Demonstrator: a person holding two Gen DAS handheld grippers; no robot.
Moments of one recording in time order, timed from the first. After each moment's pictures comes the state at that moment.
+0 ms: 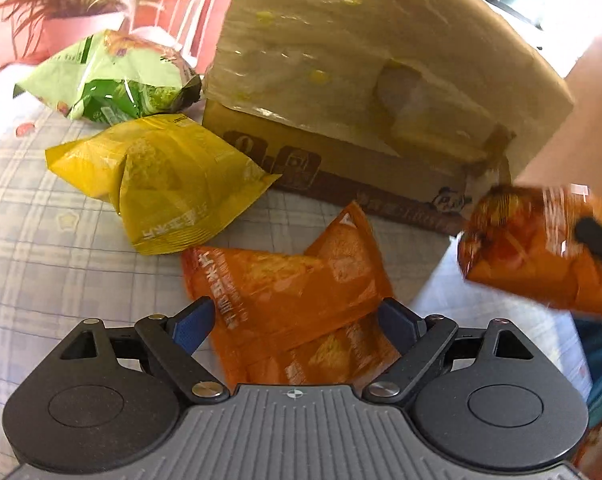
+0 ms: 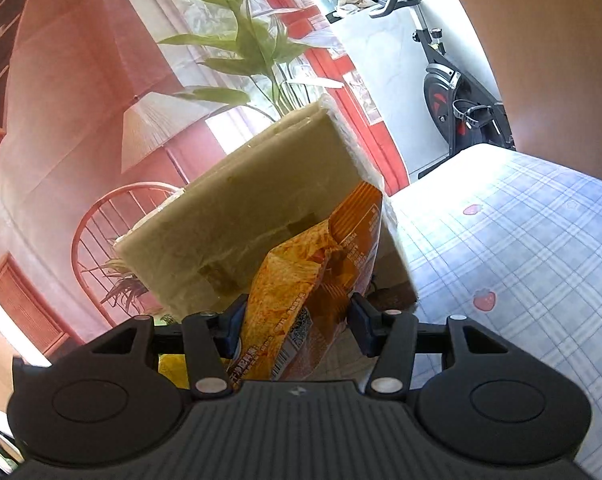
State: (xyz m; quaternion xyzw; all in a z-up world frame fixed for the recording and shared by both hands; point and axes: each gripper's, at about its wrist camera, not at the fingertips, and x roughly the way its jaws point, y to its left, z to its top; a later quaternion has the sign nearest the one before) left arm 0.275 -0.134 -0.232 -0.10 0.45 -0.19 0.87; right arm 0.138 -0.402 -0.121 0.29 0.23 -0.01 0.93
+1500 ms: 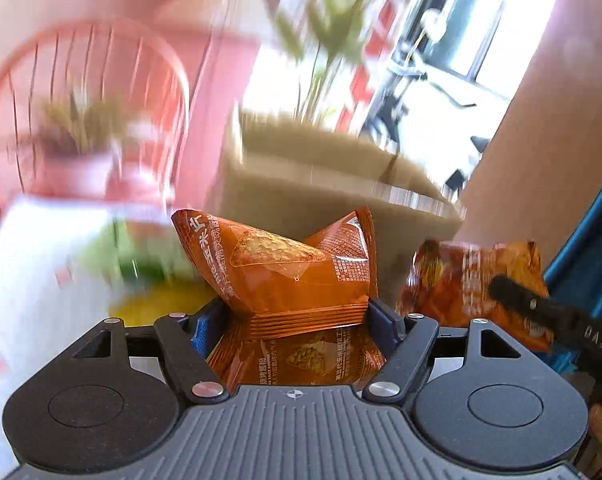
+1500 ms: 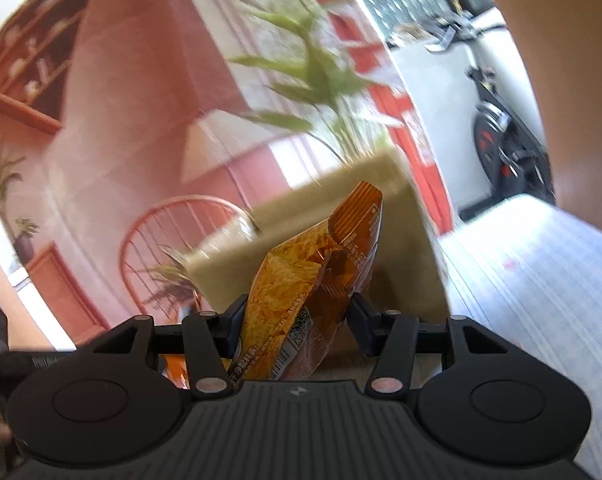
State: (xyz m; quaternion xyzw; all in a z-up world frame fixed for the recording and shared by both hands) left arm 0.244 -0.079 -0.085 -0.06 0.31 -0.25 0.91; right arm 0.124 -0.383 -0.057 0.24 0.19 0.06 0.95
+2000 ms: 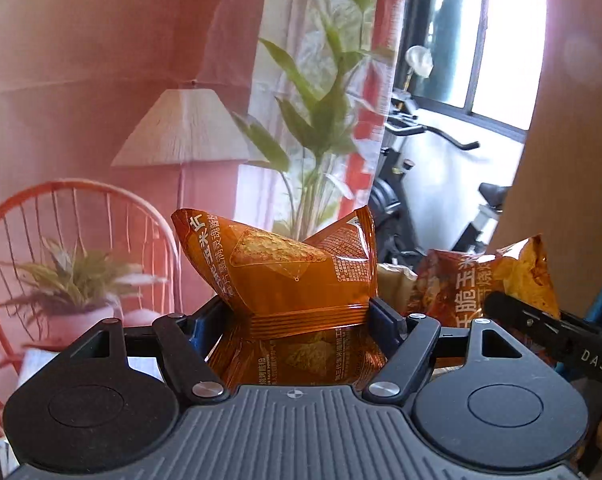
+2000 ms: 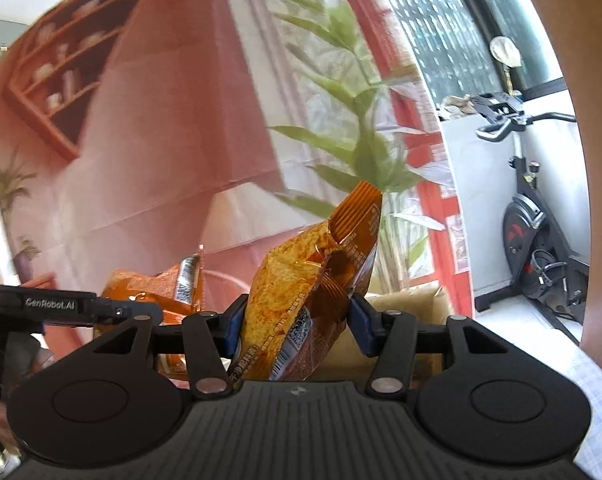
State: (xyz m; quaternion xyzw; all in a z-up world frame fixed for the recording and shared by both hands) left arm 0.336 -0.145 0.014 0.00 0.24 -0.23 0.94; right arm 0.234 -0.393 0.034 0.16 0.13 0.06 0.98
